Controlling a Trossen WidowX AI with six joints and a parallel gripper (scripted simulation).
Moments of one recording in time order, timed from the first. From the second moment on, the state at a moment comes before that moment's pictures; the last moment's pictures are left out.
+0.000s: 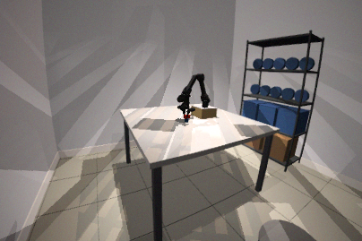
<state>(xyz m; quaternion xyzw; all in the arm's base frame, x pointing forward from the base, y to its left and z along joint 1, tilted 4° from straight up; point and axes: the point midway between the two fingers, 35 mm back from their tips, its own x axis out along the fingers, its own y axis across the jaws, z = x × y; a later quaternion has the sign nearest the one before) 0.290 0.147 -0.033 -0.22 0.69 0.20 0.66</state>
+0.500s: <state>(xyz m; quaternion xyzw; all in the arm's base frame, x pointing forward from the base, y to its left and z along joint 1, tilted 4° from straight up) 0.289 0.147 -0.036 -0.22 0.69 0.20 0.66</state>
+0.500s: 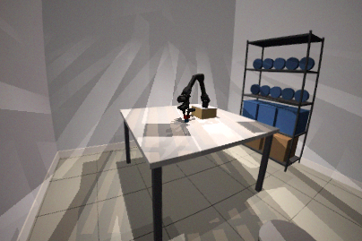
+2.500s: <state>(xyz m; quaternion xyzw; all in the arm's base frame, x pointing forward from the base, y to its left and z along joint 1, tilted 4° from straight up) 0.288 0.147 0.011 -0.22 0.69 0.20 0.66</state>
